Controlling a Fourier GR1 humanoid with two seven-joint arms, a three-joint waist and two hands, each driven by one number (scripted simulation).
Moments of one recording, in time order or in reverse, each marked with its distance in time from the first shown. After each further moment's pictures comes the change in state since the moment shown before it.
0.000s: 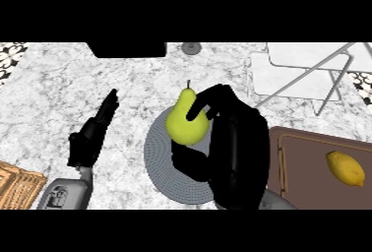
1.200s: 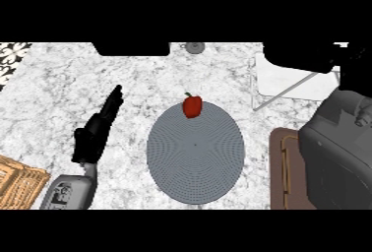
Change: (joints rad) left arm -0.028 -0.023 -0.006 -0.017 -0.018 0.000 0.034; right arm -0.345 -0.074 -0.566 0.022 0.163 0.341 -0.136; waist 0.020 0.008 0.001
